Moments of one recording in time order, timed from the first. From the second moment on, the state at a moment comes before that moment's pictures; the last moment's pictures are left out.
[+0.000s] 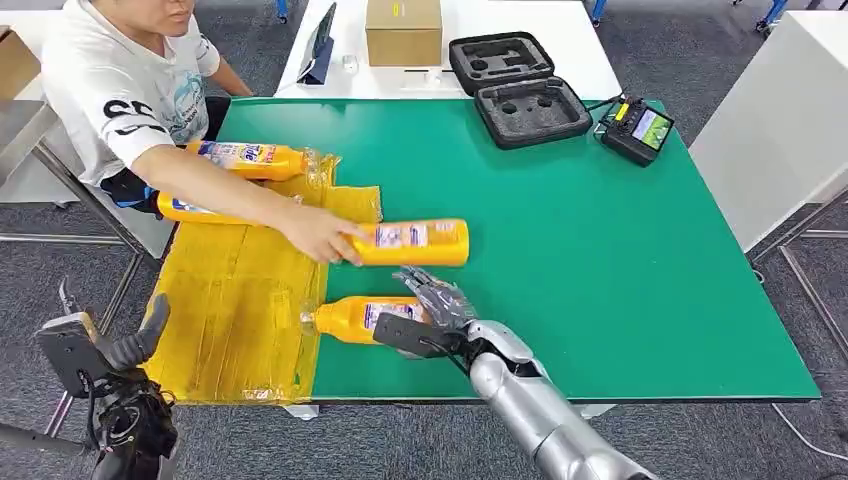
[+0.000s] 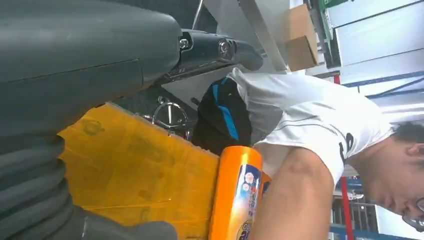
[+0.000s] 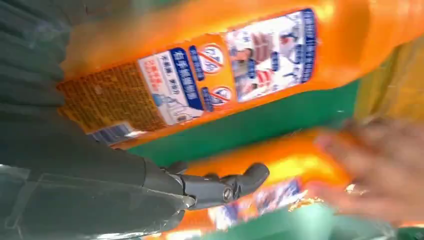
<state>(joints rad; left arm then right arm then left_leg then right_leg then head) -0.11 -0.06 0.33 -1.26 0.12 0.51 -0.65 -0.50 0.14 0.37 -0.78 0.73 -0.09 -0.22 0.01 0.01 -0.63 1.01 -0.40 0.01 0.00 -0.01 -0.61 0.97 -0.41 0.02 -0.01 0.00</state>
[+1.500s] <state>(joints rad) -0.12 -0.06 0.33 -1.25 0.14 0.52 -0.60 -0.61 0.12 0.41 -0.64 0.59 0.04 -0.28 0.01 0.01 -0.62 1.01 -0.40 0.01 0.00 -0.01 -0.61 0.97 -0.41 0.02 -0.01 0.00</state>
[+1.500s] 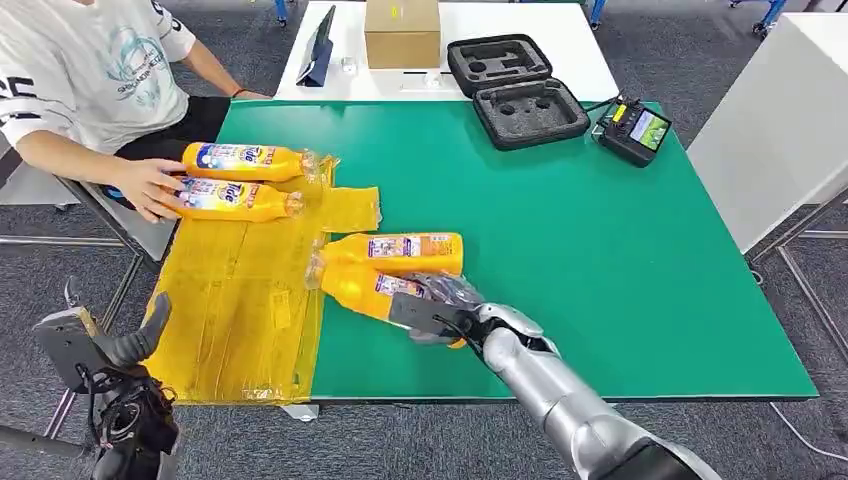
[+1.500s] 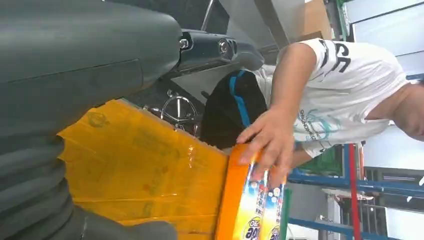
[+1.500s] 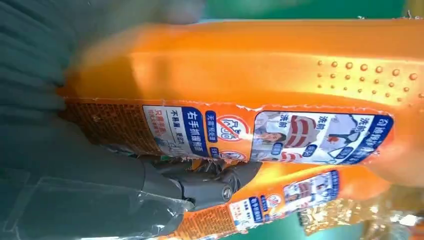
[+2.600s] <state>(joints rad) -0.04 -0.09 0.20 -1.32 0.29 0.21 -0.56 -0.38 0.18 0.34 -1.06 0.12 -0.26 -0.70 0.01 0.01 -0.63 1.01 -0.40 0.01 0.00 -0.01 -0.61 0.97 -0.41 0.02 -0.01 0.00</state>
